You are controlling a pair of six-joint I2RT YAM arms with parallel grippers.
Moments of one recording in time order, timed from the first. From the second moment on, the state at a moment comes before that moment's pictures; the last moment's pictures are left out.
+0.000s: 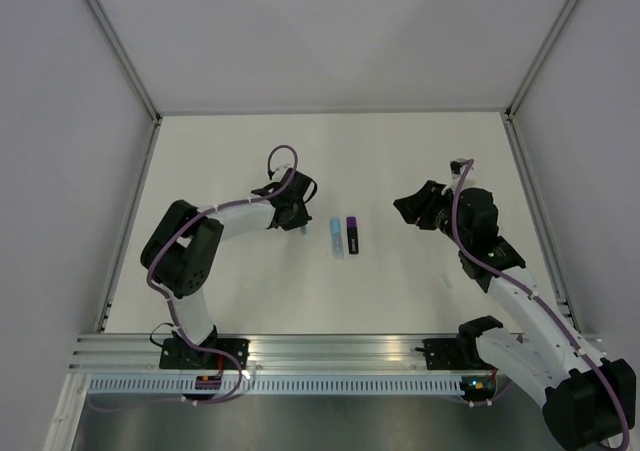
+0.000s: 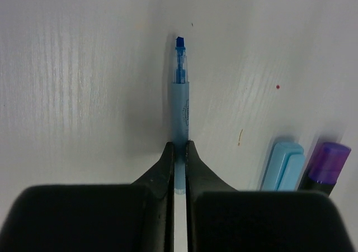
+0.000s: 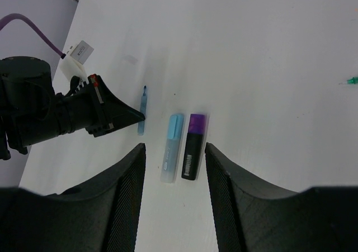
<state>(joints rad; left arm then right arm) -0.59 1.83 1.07 -0.28 -0.21 -0.80 0.30 0.88 0.61 -0.04 -0.18 0.57</state>
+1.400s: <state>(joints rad) -0.59 0.96 0.44 0.11 0.25 -0.68 0.84 1.52 0.83 0.39 -0.08 0.75</state>
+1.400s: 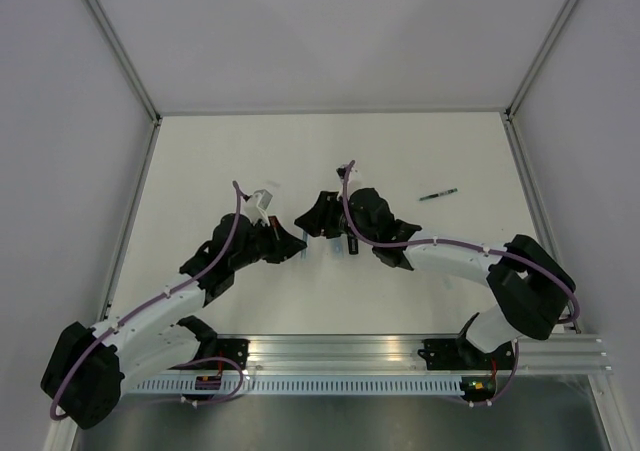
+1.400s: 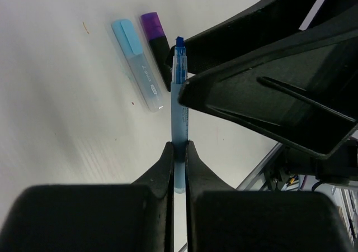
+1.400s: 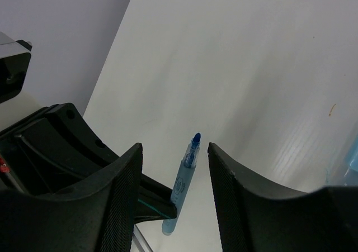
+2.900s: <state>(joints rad) -0.59 0.96 0.44 0.10 0.23 -0.69 0.85 1.41 0.90 0.15 0.11 0.69</state>
